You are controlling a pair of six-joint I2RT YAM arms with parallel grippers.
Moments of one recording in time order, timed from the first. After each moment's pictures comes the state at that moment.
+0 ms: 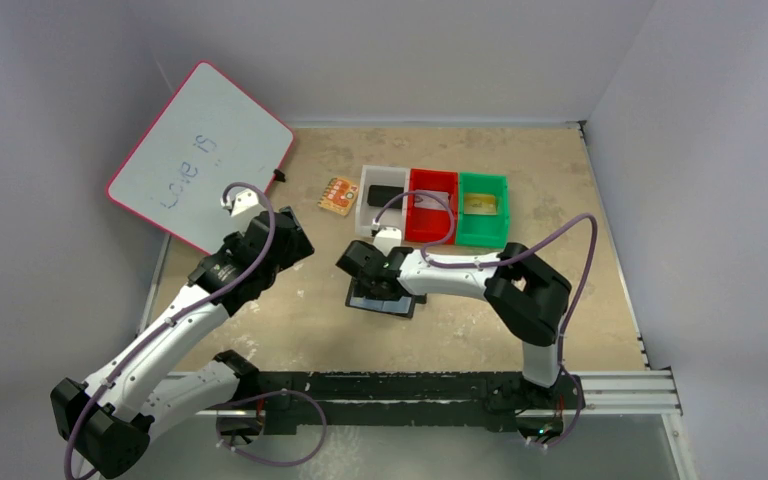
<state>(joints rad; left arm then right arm) -0.58 0.93 0.87 -0.71 -0.55 -0.86 1.06 1.89 1.25 -0.54 0.44 1.09</state>
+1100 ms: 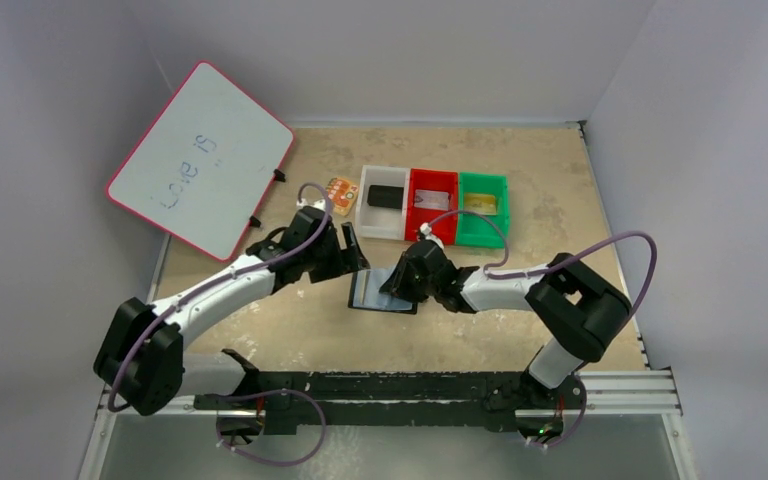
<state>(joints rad) -0.59 1.25 0.79 -0.36 0.04 -0.80 0.84 1.63 0.68 0.16 0.03 1.08</state>
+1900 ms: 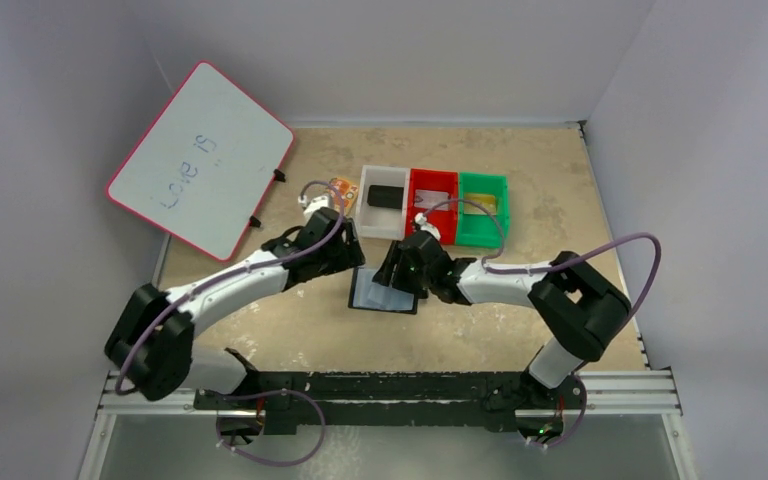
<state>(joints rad) -0.67 1.42 0.83 -0.30 -0.15 -0.83 0.83 1.62 0.71 0.16 0.04 1.03</state>
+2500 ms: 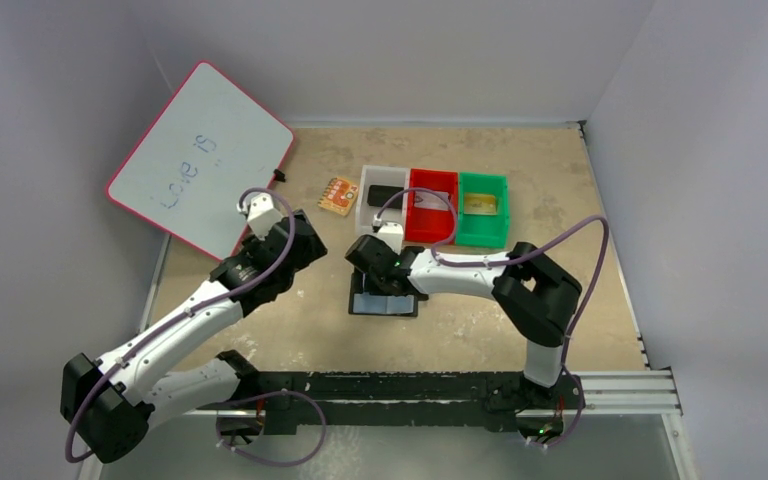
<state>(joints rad) -0.67 1.00 0.81 -0.56 -0.62 -0.94 1.02 1.85 1.16 -0.38 0.37 0.97</state>
